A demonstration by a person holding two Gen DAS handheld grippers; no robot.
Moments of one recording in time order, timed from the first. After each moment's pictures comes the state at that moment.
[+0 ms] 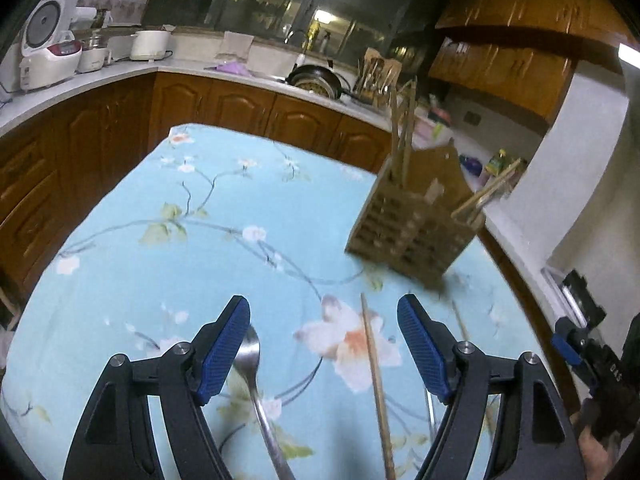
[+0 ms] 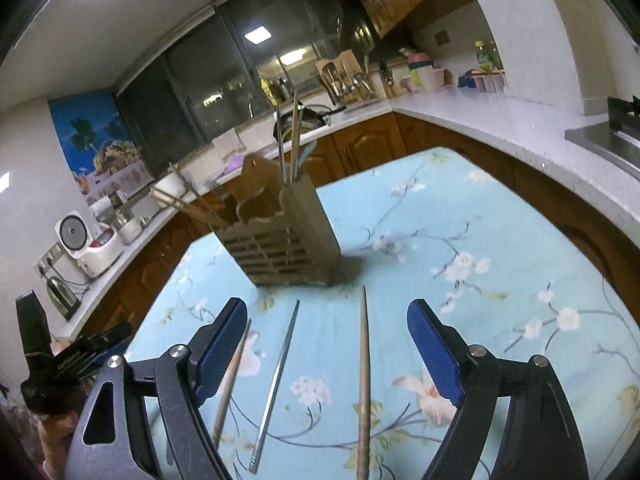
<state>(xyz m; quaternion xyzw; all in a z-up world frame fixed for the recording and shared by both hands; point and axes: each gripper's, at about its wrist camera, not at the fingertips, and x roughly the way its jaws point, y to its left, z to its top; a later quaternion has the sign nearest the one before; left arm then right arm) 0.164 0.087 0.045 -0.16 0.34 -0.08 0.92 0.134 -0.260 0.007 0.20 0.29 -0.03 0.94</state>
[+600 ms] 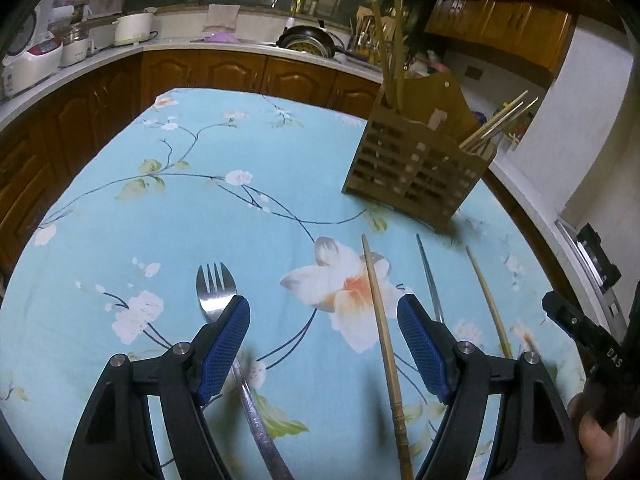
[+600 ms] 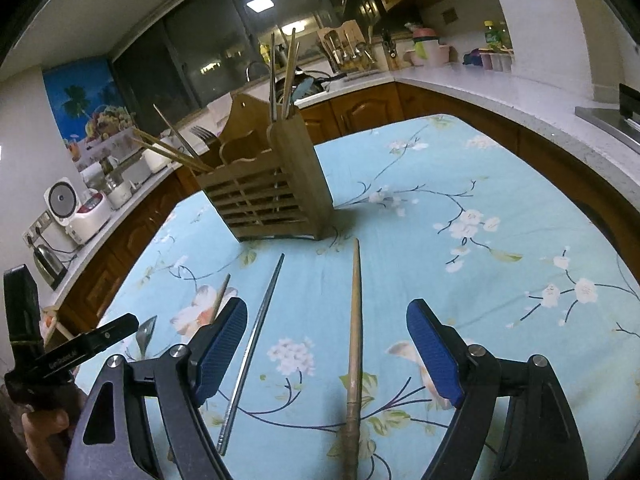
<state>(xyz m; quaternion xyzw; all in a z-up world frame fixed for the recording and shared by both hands) 0.176 0.062 0.022 -0.13 0.40 -0.09 0.90 0.144 -0.250 -0.029 0.17 0.34 -0.03 0.92</state>
